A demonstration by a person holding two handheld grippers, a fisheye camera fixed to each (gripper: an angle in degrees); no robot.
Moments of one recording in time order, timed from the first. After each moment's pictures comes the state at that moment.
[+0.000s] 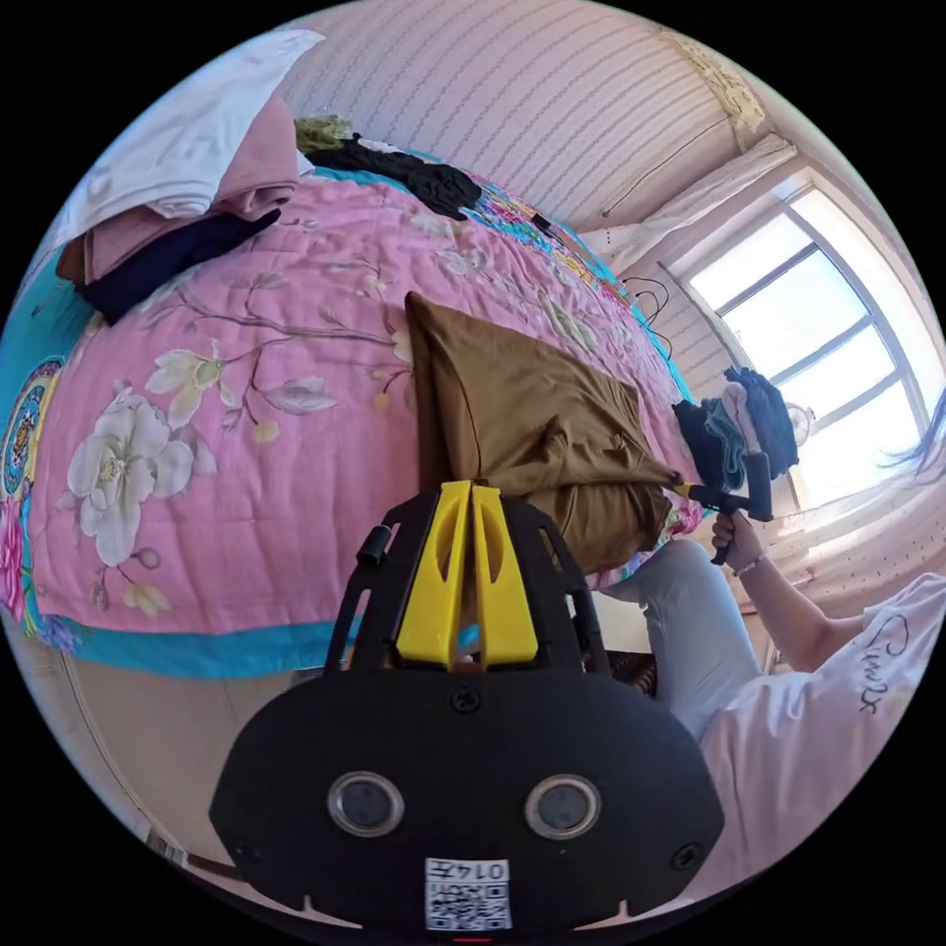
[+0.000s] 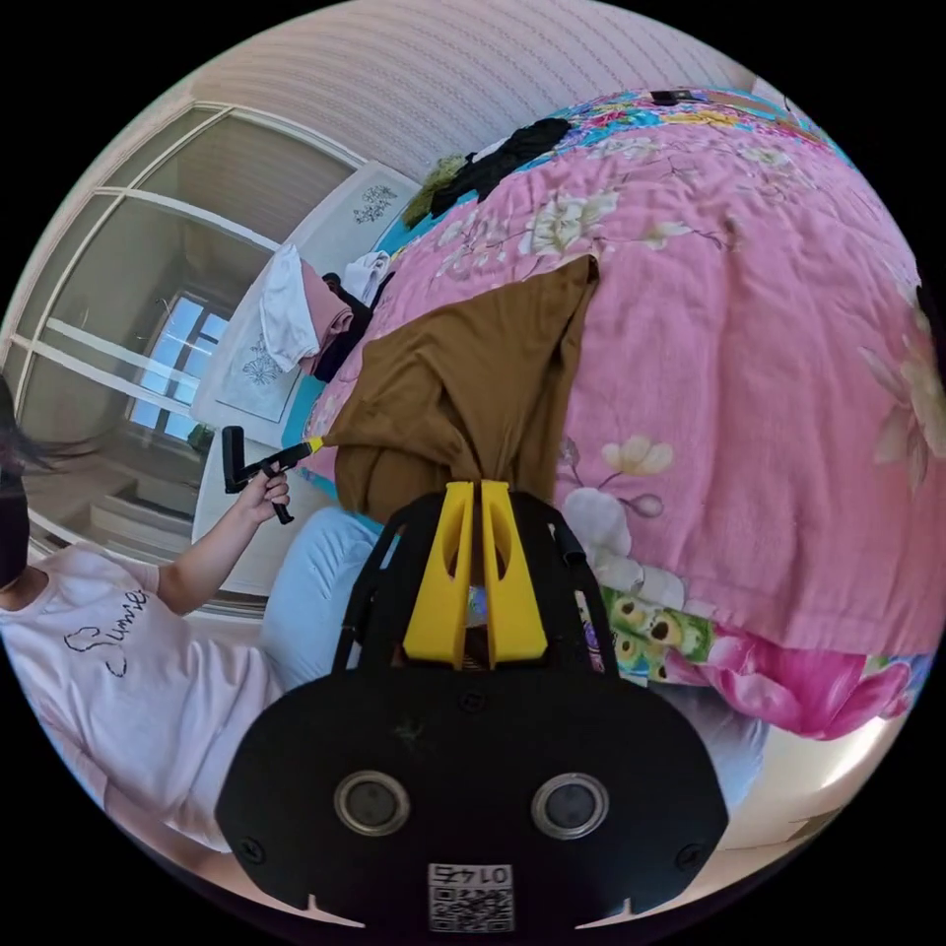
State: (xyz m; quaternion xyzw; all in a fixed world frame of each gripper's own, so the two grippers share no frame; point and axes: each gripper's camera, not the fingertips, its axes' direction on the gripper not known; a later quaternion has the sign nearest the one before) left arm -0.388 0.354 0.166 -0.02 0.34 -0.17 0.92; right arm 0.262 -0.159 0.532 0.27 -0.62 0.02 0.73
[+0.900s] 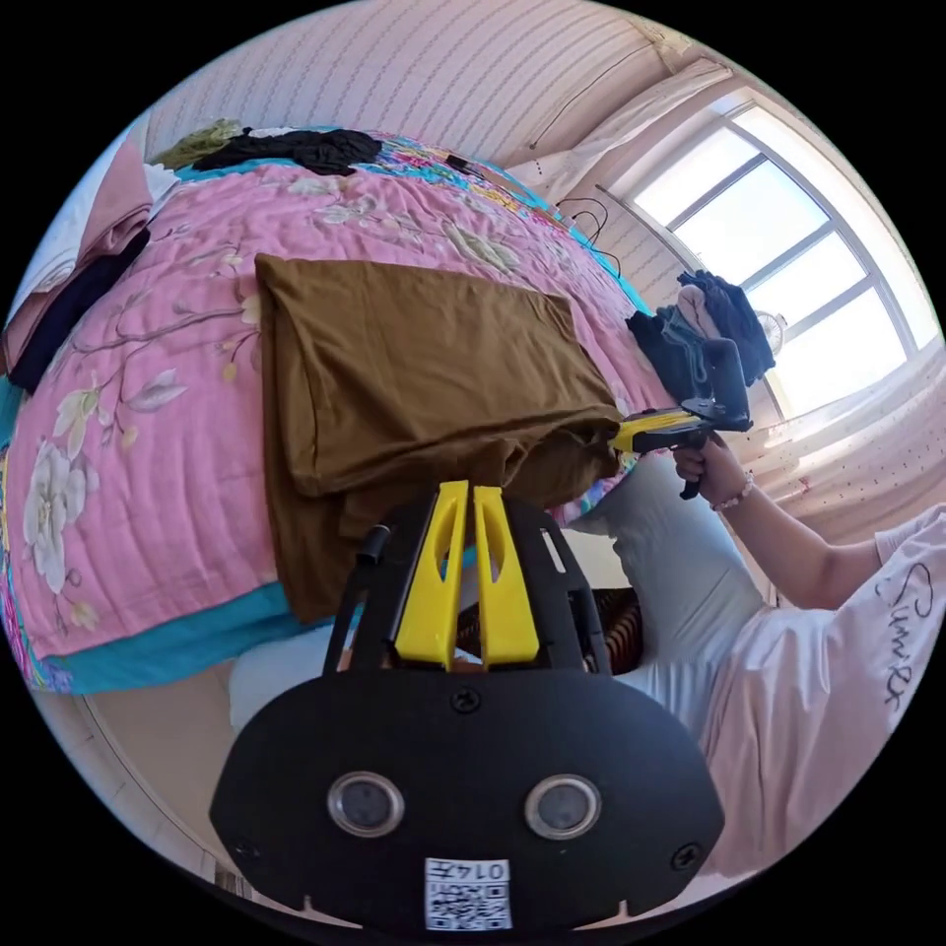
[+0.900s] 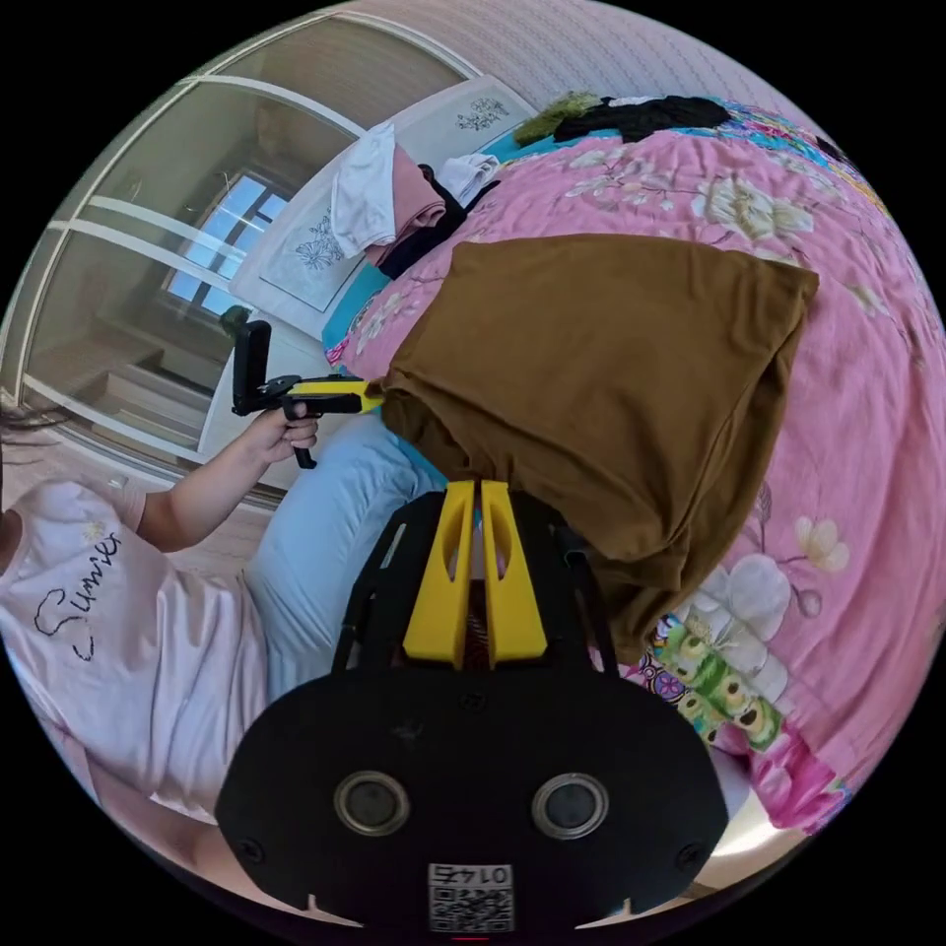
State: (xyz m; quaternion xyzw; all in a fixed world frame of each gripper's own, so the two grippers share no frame) left arm -0.236 0.422 0.114 -0.05 0.37 -0.06 0.92; right arm 0.073 -0.116 0.445 0.27 -0.60 -0.16 0.74
